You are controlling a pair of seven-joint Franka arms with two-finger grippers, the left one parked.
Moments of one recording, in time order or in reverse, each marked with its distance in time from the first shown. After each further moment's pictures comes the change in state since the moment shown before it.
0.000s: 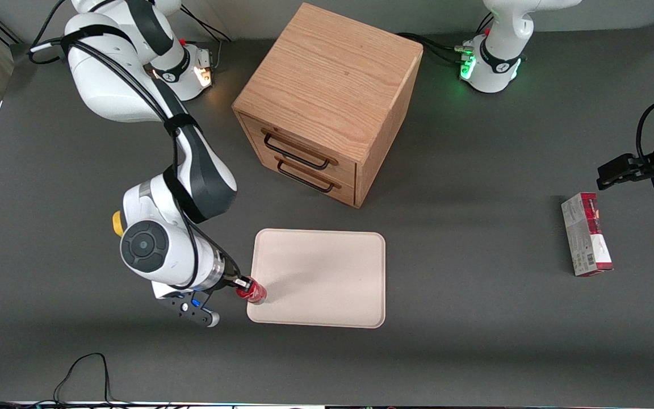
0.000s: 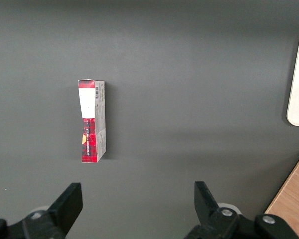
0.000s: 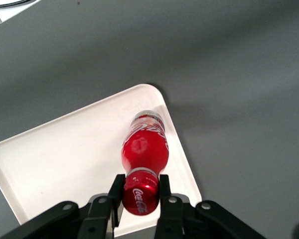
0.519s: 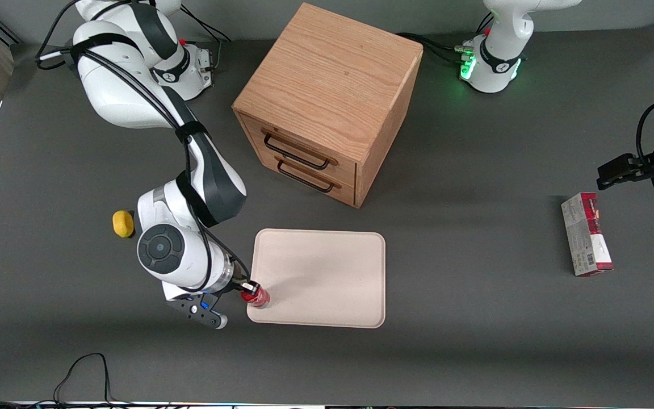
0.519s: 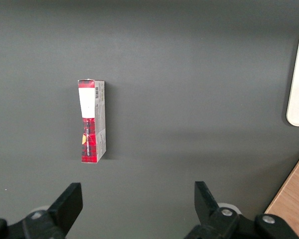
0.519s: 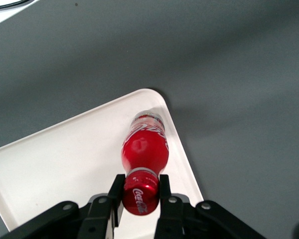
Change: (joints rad) arm 0.007 0.026 0.000 0.001 -0.025 0.035 0.016
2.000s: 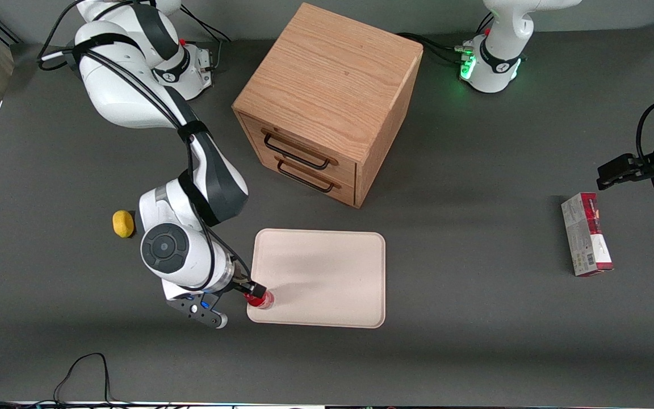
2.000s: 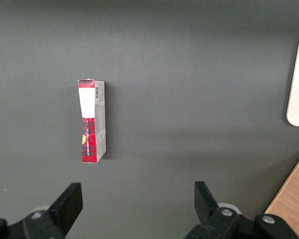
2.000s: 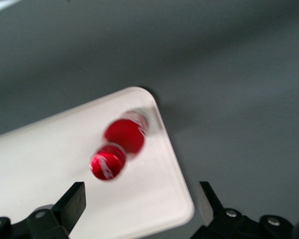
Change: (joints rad) arm 0.003 -0.010 -0.005 0.029 -0.028 -0.096 -0.056
